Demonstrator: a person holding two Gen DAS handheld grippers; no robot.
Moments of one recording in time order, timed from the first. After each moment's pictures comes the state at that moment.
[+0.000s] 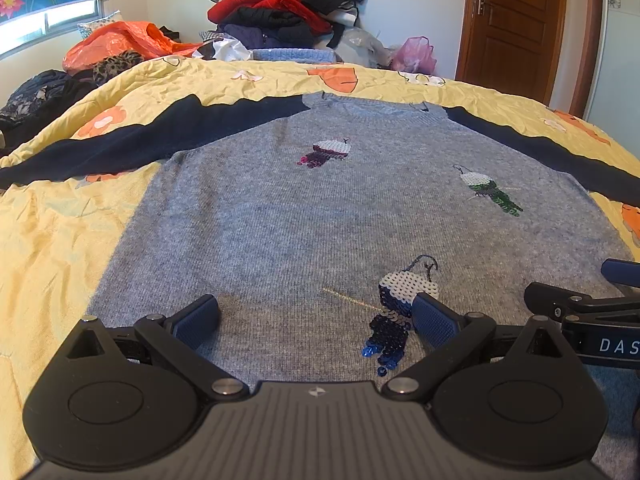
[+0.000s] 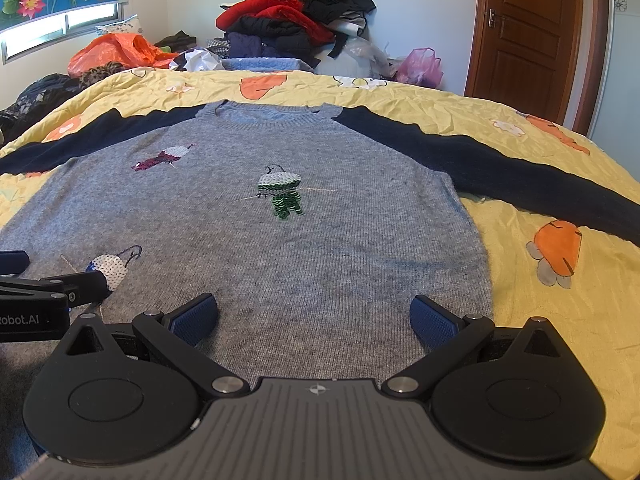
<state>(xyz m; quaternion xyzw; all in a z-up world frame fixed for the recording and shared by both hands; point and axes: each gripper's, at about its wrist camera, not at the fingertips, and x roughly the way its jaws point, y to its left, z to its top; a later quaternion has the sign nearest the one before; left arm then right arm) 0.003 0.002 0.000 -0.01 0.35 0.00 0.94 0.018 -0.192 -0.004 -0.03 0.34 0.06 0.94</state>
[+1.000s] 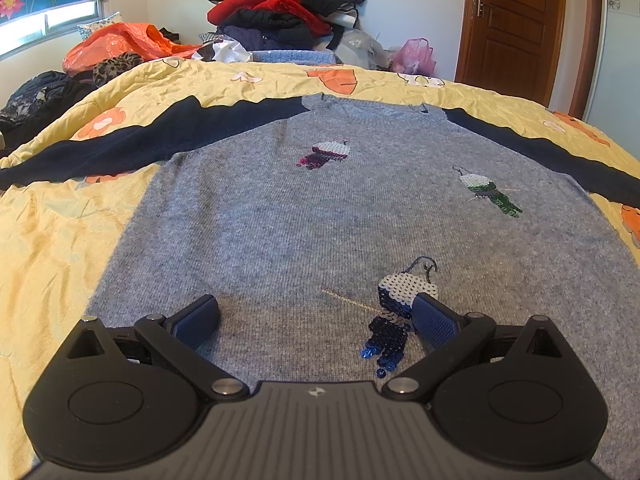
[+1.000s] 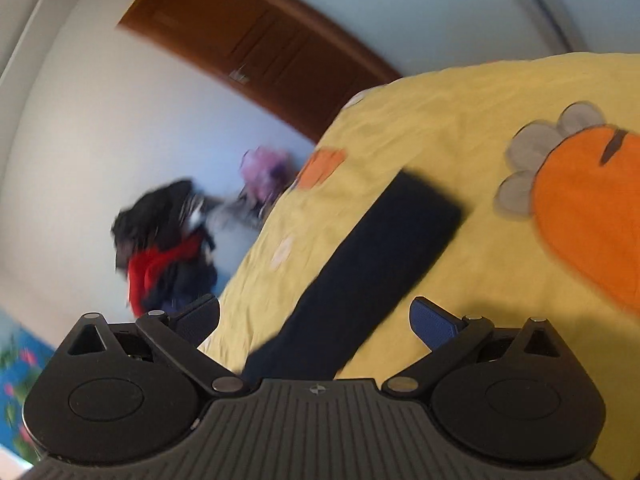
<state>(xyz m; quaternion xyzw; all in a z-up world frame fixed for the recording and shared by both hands) 0.003 0.002 0.001 -0.01 0.35 0.00 0.94 0.025 -0.537 0.020 0.50 0.15 -0.11 0.84</state>
